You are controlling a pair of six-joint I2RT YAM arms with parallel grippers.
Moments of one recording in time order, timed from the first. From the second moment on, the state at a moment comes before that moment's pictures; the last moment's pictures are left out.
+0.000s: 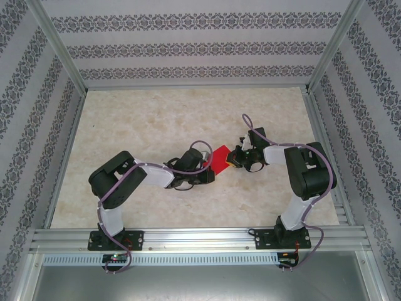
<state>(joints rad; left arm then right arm) -0.82 1.86 0.82 0.28 0.33 -0.87 0.22 1.78 0.78 -0.09 -0.63 0.65</state>
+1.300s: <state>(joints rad) -0.82 1.85 0.96 0.10 0.30 -0.86 0.22 1.79 0.79 -0.10 -0.64 0.63</state>
